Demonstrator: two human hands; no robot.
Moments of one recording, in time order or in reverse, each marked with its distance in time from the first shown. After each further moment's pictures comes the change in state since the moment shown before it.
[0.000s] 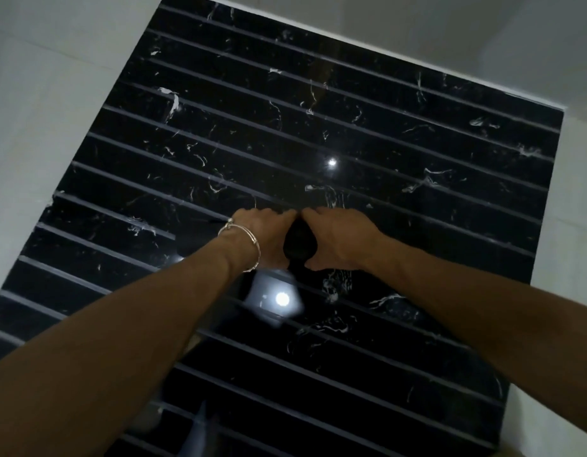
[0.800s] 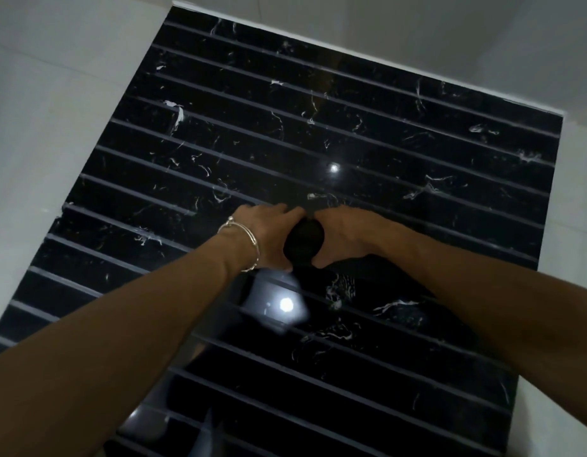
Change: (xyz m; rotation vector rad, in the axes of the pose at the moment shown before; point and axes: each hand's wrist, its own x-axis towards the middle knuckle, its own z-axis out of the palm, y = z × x) left_hand 0.000 -0.009 -0.010 0.022 0.054 0.083; right_hand 0.008 0.010 -0.023 0.193 -0.233 0.053
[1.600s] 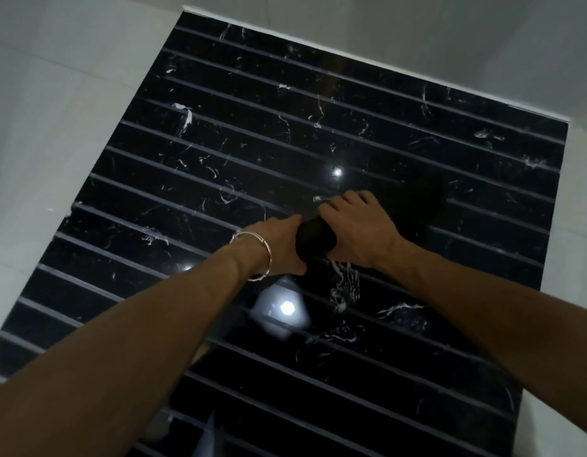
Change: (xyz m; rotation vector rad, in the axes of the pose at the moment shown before) left_hand -0.004 0.008 0.007 -0.339 -0.091 -0.180; right_hand -0.005 0.006 0.017 -0.366 0.481 -0.101
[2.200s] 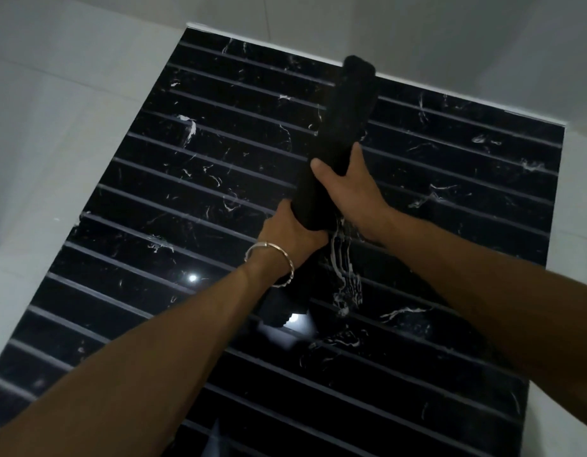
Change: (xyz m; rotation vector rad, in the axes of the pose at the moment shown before) left_hand -0.006 0.031 -0.005 -0.711 0.333 -0.245; right_hand 0.039 -0.006 -0.038 1.318 0.262 0.599
